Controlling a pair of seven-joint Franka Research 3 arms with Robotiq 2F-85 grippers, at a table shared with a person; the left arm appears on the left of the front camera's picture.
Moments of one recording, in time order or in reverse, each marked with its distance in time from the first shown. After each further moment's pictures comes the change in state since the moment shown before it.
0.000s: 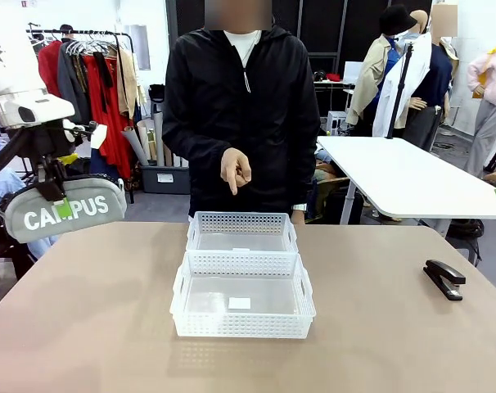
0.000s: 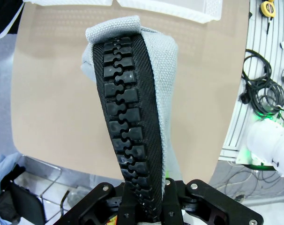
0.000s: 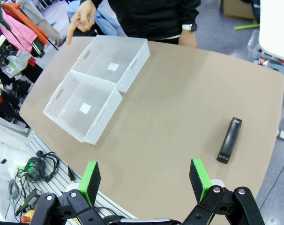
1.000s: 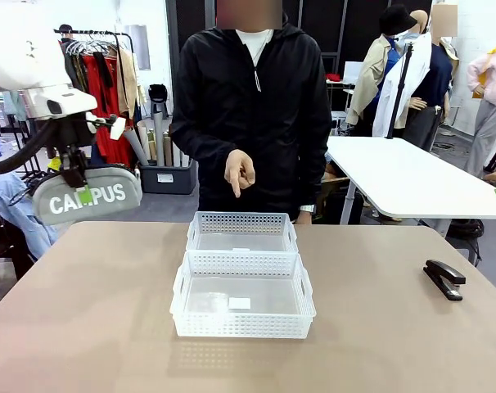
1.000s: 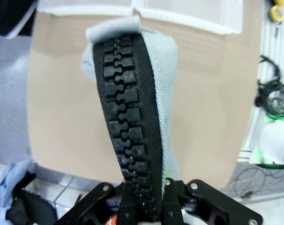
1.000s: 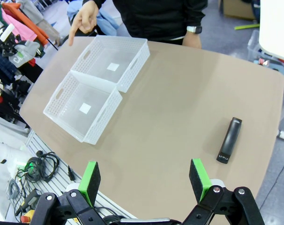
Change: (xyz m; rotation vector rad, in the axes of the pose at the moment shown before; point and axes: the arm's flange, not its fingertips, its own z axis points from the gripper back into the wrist) left arm 0.039 0.053 0.001 0.004 0.008 -0.054; right arm 0.000 0.000 0.000 0.000 0.000 0.000
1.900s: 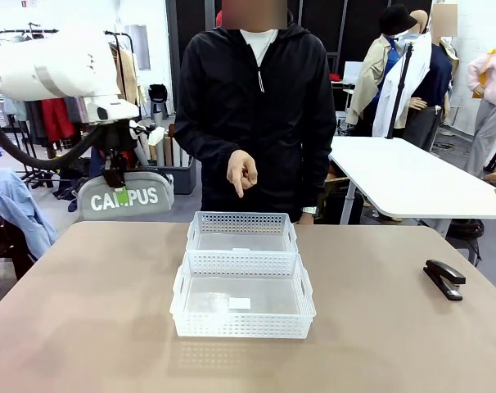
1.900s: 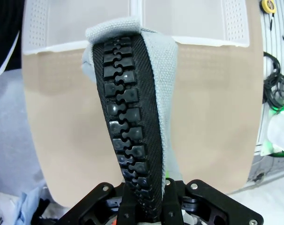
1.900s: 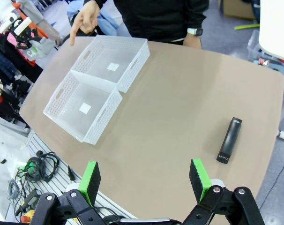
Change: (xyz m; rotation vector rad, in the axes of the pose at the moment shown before) left arm 0.073 0.052 -0.038 -0.100 0.030 -0.169; right arm 0.000 0.000 0.000 0.000 0.000 0.000
